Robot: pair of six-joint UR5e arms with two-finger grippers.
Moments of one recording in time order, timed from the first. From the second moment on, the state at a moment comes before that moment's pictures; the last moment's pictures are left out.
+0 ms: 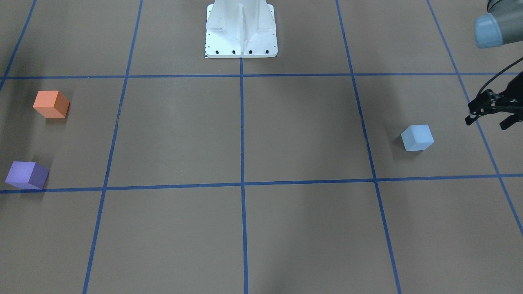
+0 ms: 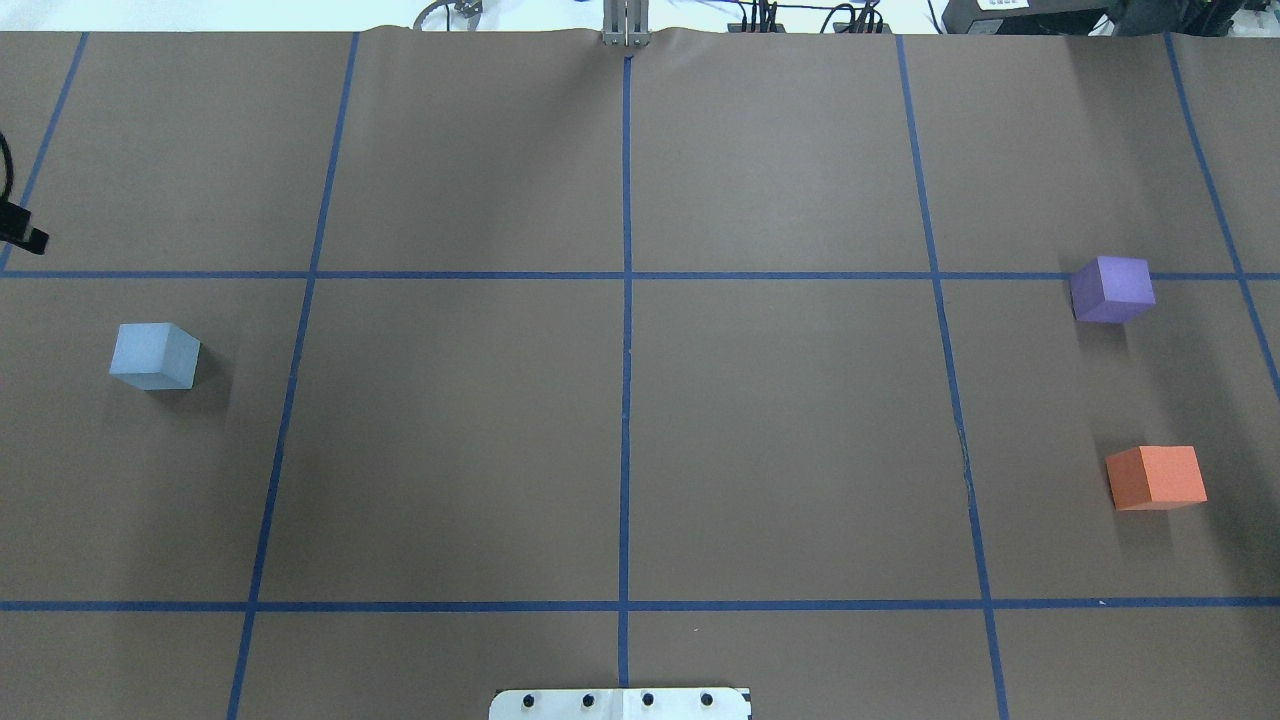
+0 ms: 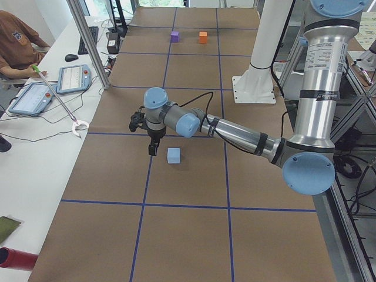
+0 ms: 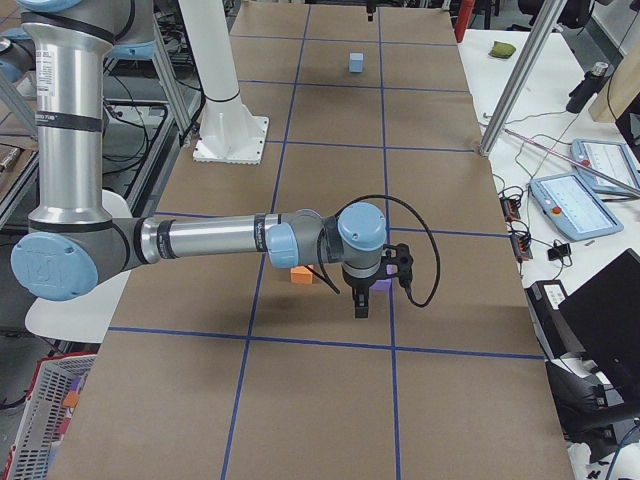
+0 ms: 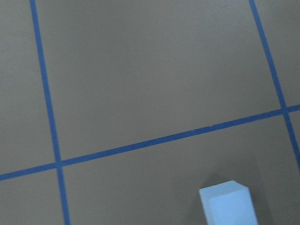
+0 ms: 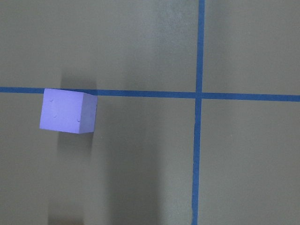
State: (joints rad) left arm -1.20 -1.64 -1.82 -1.79 -2.27 -0.50; right arm 1.54 -1.64 1.76 -1.52 2.43 0.09
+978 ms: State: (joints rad) left arm -0.92 -1.60 -1.77 -1.93 -2.05 -0.87; right arm 1.53 -1.64 1.78 -1.52 2.45 0.09
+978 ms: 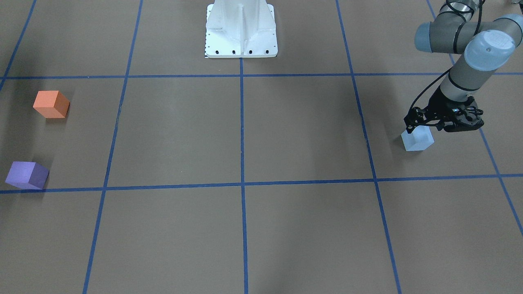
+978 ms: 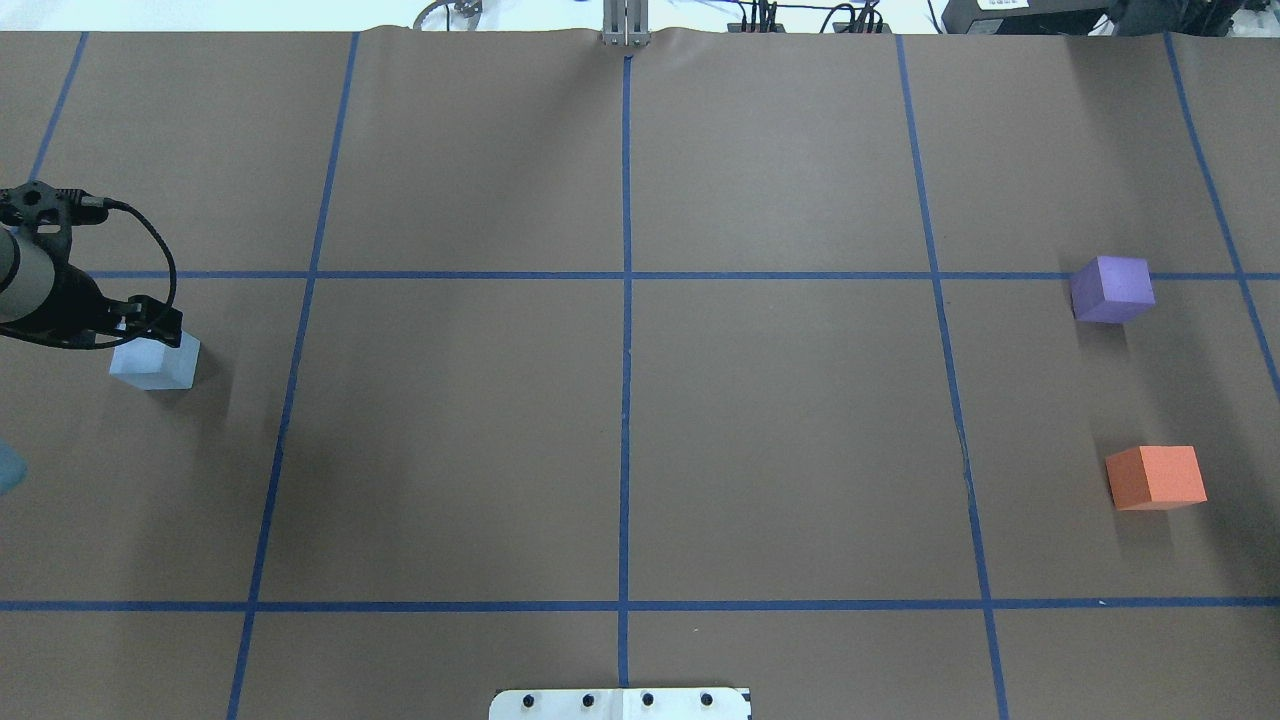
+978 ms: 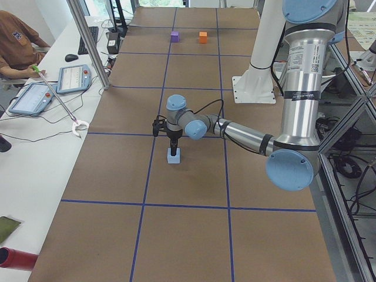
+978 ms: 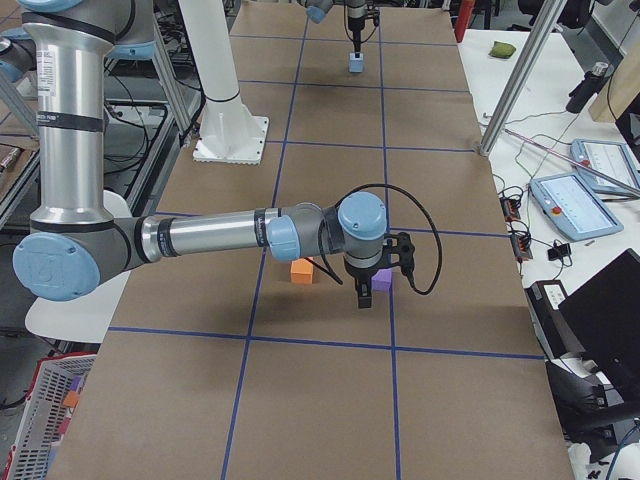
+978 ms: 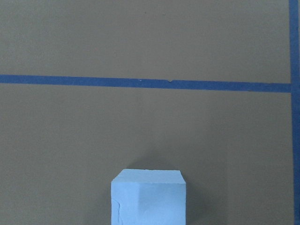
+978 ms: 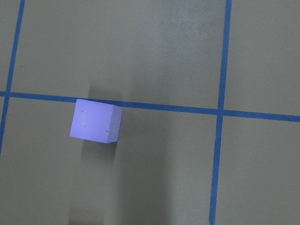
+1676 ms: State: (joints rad) left arm -0.89 -1.61 -1.69 -1.95 -2.05 -0.81; right arm 1.53 -1.63 1.78 -1.52 2.45 0.09
